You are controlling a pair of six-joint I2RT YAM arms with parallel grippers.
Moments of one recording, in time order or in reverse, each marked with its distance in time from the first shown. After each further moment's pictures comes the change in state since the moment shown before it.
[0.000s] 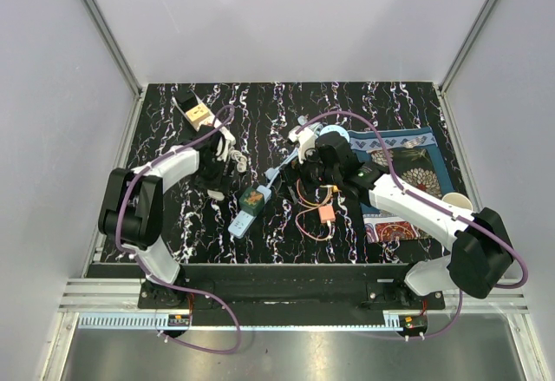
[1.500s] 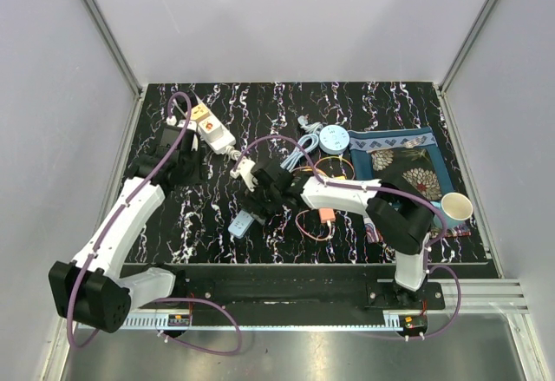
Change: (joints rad) left arm -0.029 -0.538 -0.015 -0.176 -0.209 -0.178; right arm 0.239 0.493 0.230 0.023 0.237 -0.180
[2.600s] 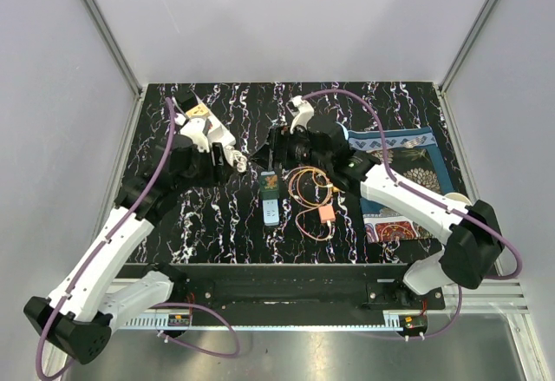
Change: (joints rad) left arm -0.172 -0.223 -0.027 0.158 0.192 -0.093; right arm -0.182 -0.417 -0.041 0.149 -0.156 0.612
